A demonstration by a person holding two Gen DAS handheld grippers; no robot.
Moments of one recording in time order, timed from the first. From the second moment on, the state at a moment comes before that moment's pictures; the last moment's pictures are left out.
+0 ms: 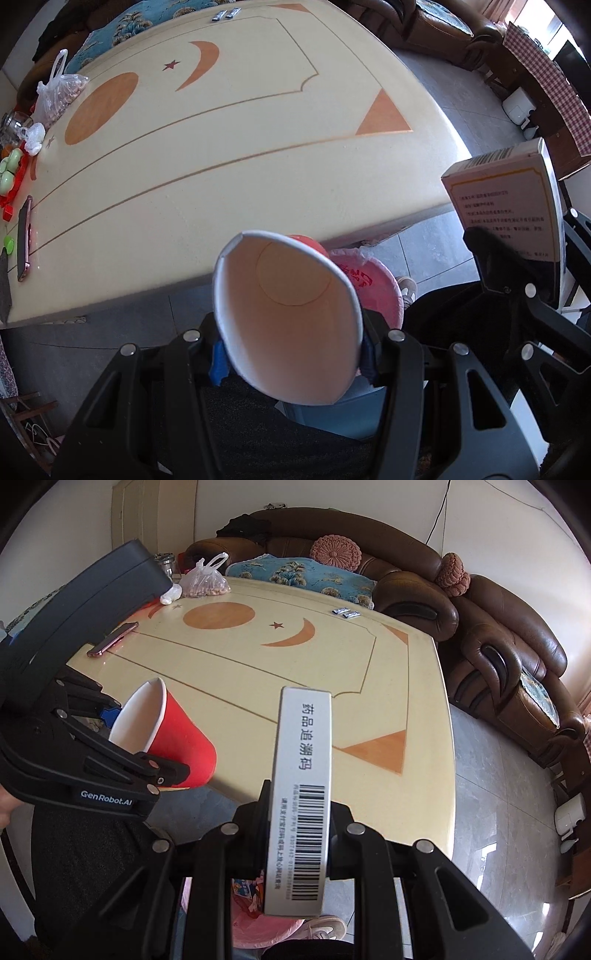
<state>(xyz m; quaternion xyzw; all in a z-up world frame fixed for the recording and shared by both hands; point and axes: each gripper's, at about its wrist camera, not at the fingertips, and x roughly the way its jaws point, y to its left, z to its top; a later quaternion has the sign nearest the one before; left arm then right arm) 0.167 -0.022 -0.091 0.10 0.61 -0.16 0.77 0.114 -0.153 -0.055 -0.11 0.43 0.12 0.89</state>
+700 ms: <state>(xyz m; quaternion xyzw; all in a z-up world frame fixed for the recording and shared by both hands) 0.099 -0.051 -0.170 0.17 0.60 -0.19 0.76 0.084 -0.159 -0.156 -0.09 0.51 0.12 0.84</state>
